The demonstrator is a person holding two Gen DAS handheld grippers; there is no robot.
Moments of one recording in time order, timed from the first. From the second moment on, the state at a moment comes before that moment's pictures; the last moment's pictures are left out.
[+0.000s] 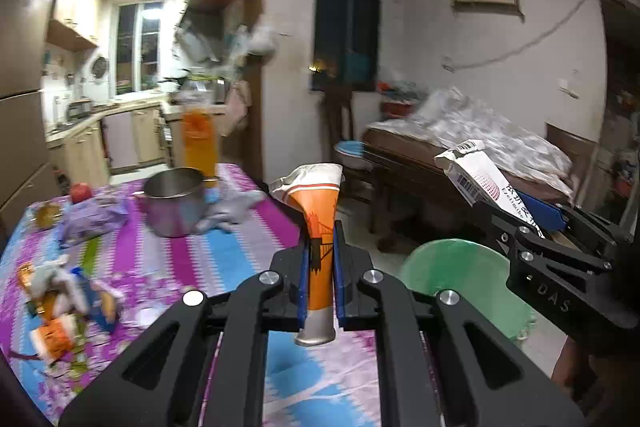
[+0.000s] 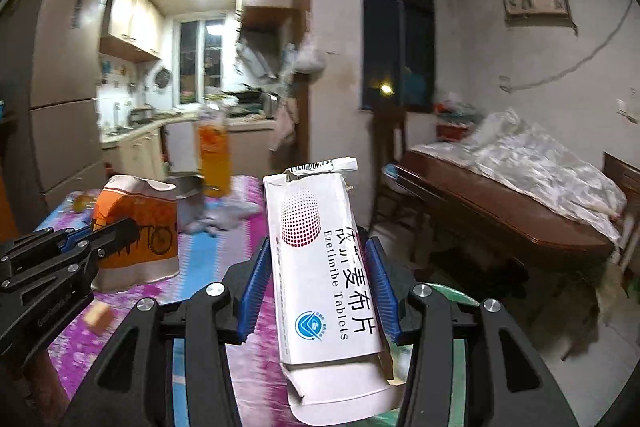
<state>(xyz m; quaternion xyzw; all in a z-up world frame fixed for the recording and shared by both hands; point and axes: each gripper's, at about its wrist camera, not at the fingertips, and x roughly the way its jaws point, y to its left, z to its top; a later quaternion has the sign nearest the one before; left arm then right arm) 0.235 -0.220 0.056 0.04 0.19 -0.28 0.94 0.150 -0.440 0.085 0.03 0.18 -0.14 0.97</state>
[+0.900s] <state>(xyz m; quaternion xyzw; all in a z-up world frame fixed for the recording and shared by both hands) 0.267 -0.411 -0.029 0.14 0.36 -0.38 0.84 0.179 -0.612 -0.025 0.10 0.39 -0.21 0.89</state>
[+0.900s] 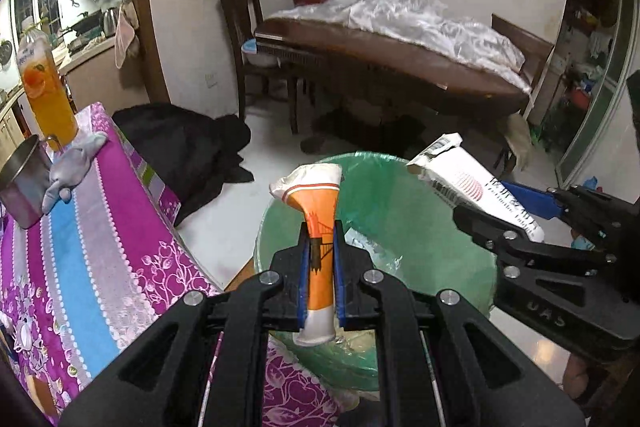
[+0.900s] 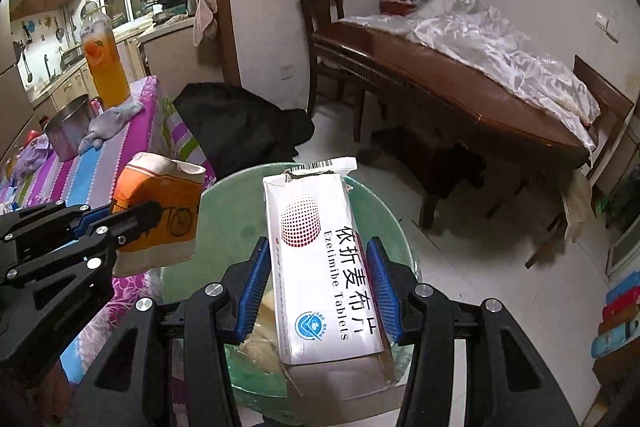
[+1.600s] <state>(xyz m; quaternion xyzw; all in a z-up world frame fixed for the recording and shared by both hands) 0.279 -0.433 -0.050 0.16 0.40 -0.37 0.82 0.193 -0.610 -0.053 0.12 0.42 -0.19 0.88</state>
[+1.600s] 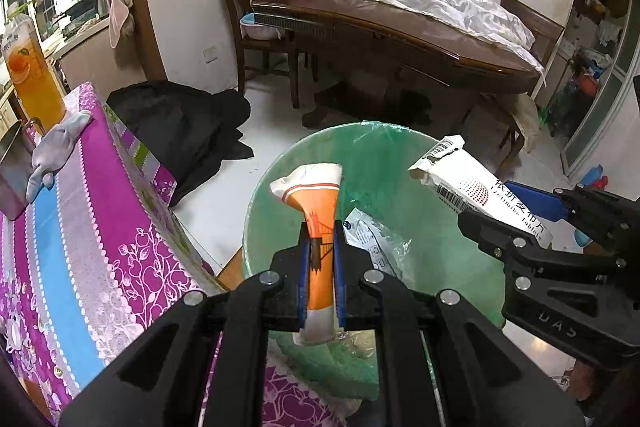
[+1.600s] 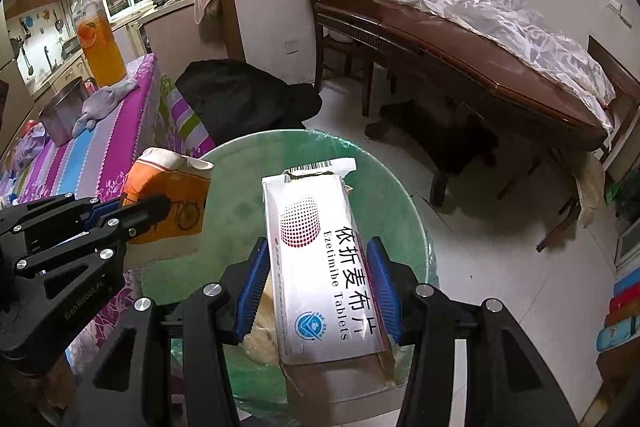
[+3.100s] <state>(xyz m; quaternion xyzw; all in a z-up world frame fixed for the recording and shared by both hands) 0.277 -0.394 -0.037 0.14 0.38 -0.35 0.85 0.154 -0.589 -0.007 0.13 0.33 -0.18 0.92</state>
